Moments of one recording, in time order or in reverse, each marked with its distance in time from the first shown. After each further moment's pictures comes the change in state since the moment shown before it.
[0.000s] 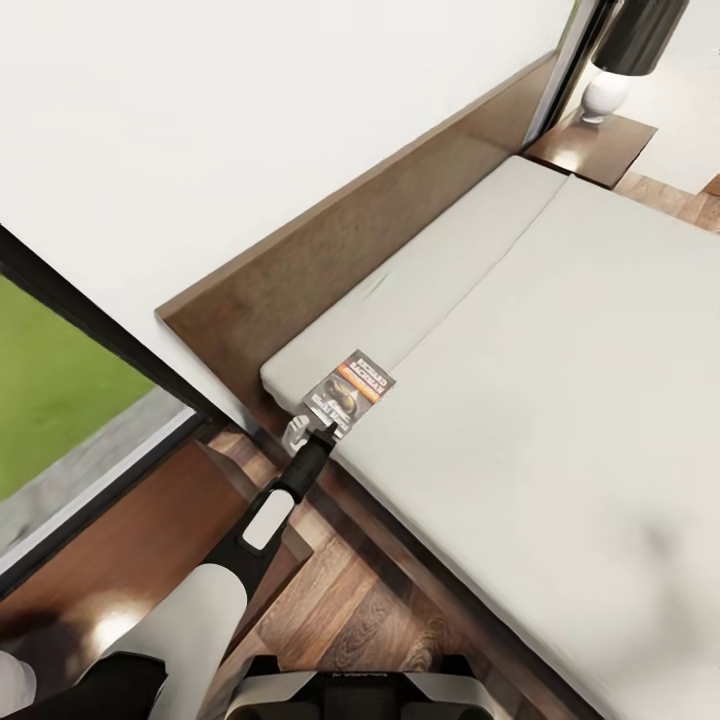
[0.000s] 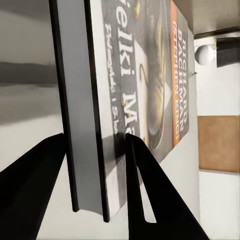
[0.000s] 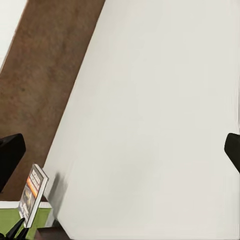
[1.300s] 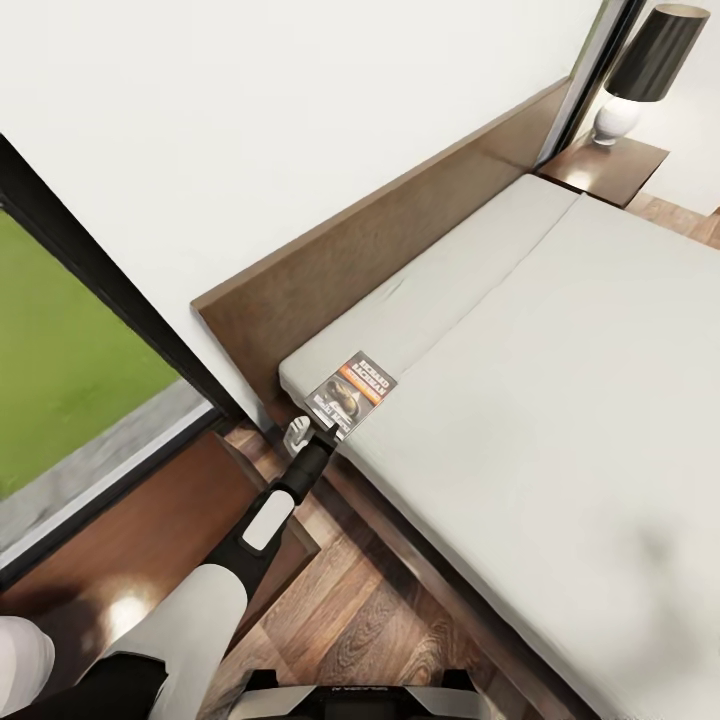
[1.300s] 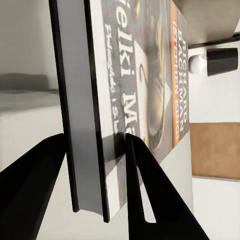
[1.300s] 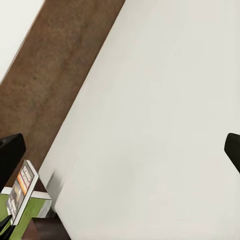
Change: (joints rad) left arm 0.000 0.000 -0.001 0.007 0.001 0.011 -0.007; right arm 0.000 0.000 0.000 0.000 0.000 -0.076 0.002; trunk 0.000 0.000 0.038
